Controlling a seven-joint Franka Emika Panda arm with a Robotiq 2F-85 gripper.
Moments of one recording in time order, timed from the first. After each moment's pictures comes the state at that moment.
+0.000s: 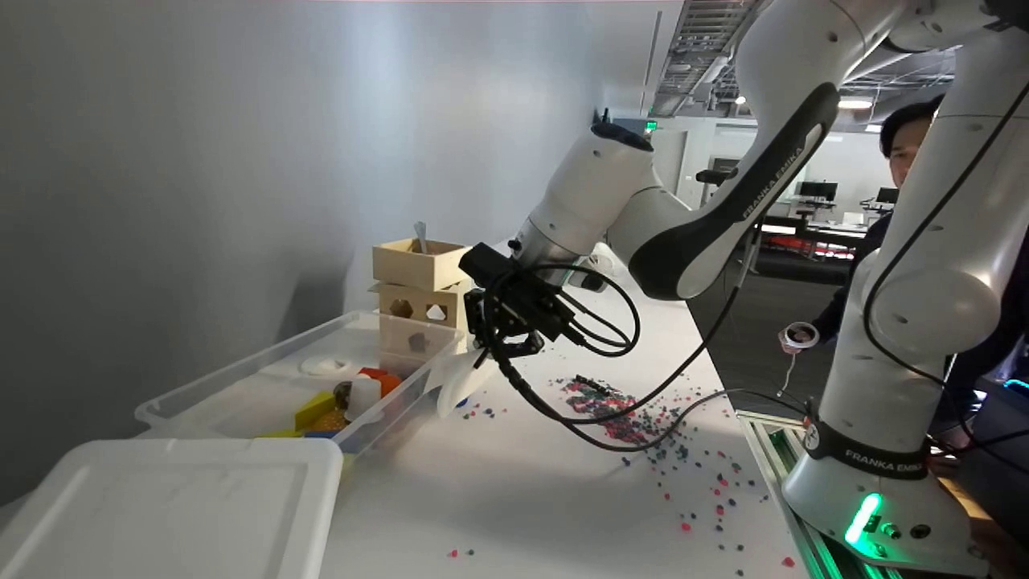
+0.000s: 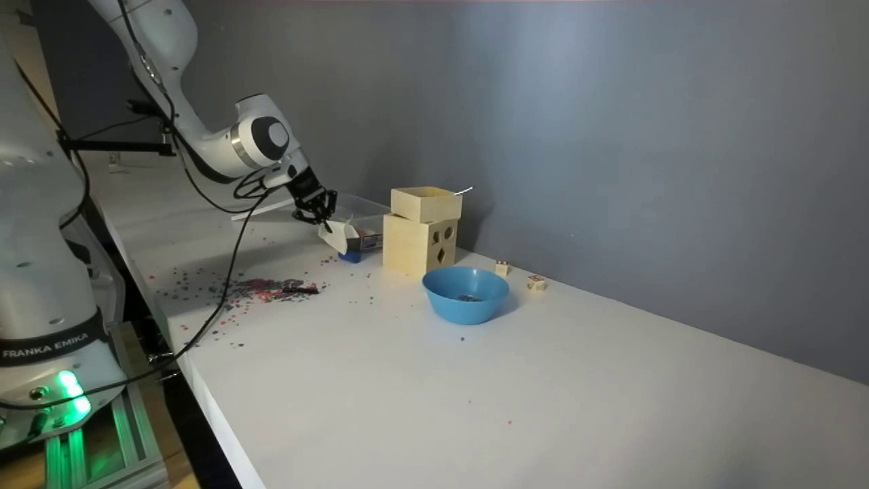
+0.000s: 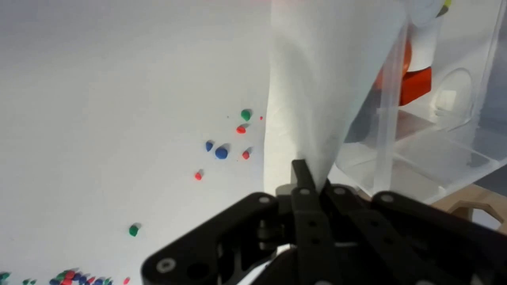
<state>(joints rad) -0.34 -0.11 0.50 -2.58 -0.64 2.93 2.47</state>
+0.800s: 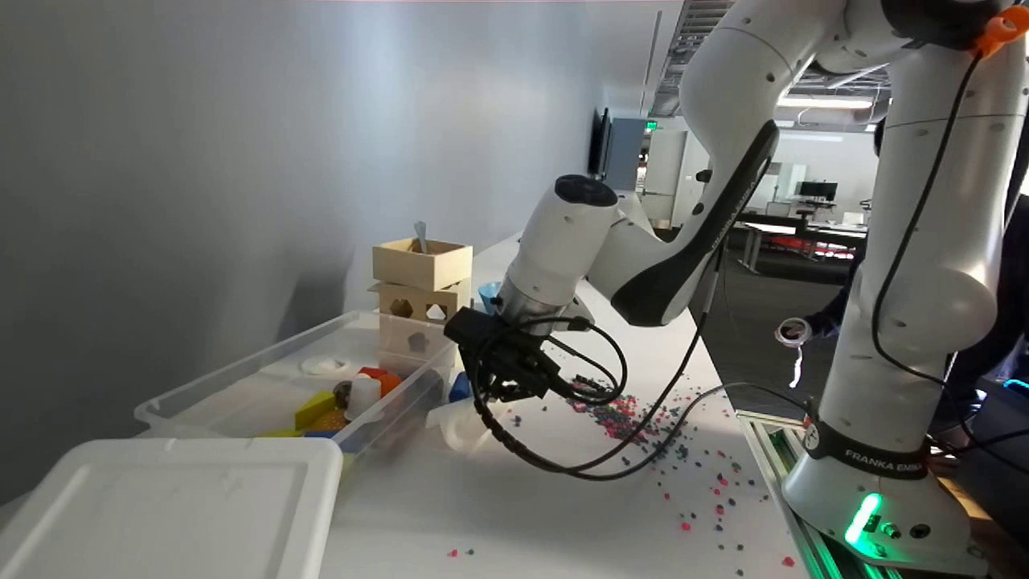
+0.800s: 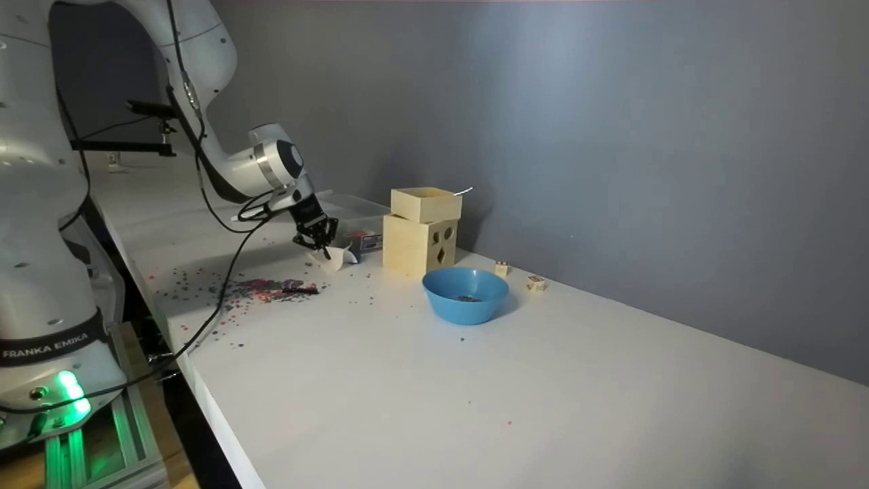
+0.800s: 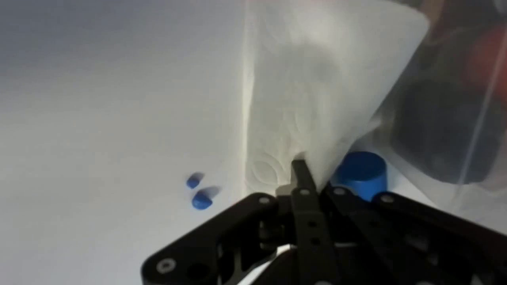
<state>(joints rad) -0.36 0.10 0.52 -2.48 -0.94 2.80 2.71</state>
